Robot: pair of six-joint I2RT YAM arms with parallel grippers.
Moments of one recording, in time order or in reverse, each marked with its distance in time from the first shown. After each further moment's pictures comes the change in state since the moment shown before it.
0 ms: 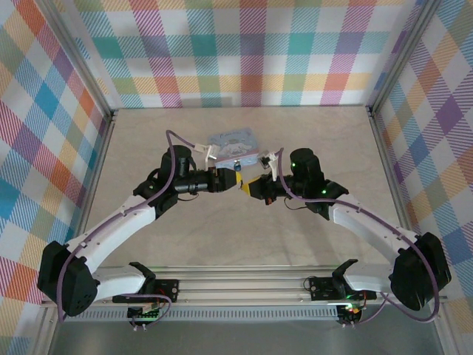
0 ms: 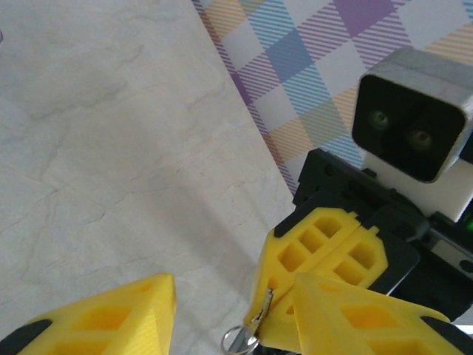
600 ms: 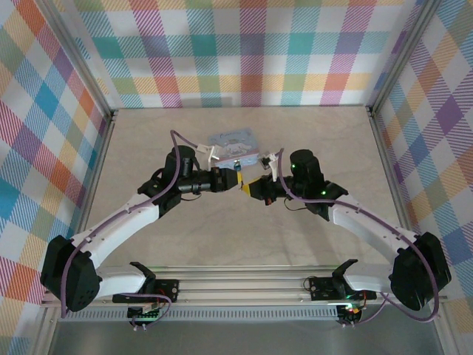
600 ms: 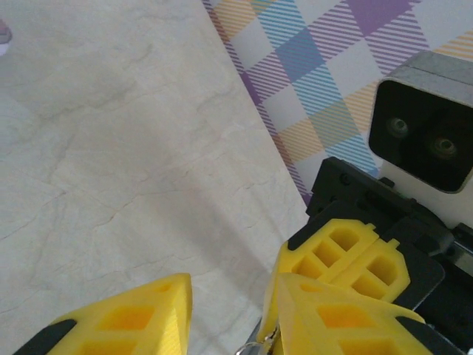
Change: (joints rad) left arm -0.009 0.036 -0.007 0.014 -0.033 0.006; right arm 0.000 -0.002 -0.020 0.016 0.016 0.029
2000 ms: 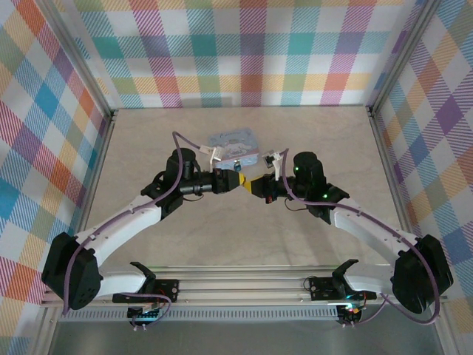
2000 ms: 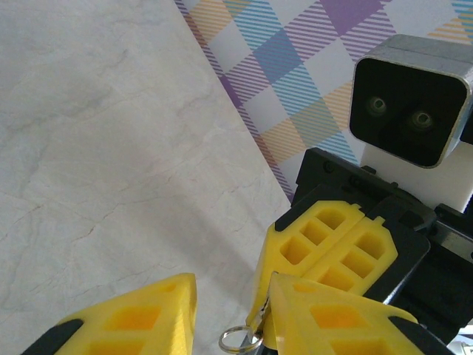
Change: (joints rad) left arm -0.008 0.016 -0.043 0.134 0.048 -0.013; right arm -0.007 -0.021 -0.045 0.096 0.036 0.070
